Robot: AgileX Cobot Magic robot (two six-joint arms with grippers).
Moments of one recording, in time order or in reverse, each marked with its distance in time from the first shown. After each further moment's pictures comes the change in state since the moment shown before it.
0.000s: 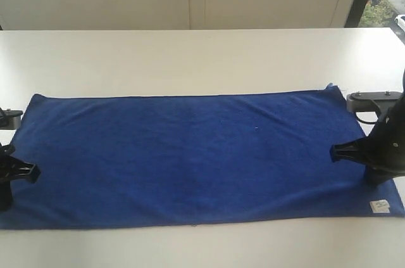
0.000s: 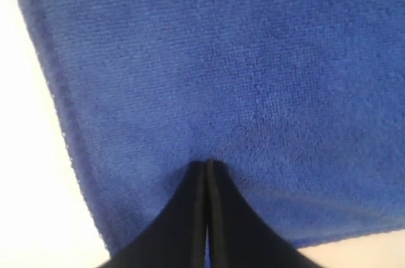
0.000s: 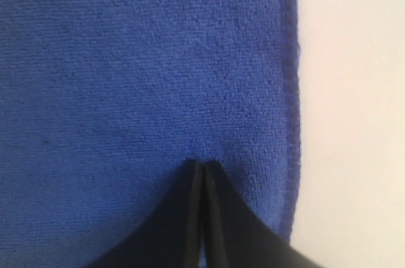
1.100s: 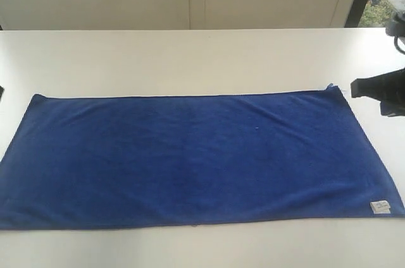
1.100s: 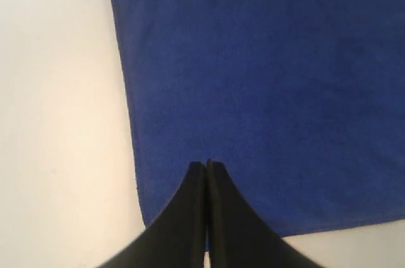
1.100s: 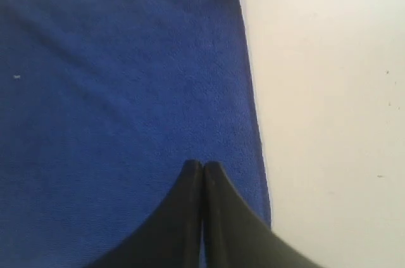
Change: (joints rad) left arm 0.000 -0.516 -0.093 -0.049 0.068 0.006; right arm 0.016 -0.433 -0.006 0.060 -0.027 -0.003
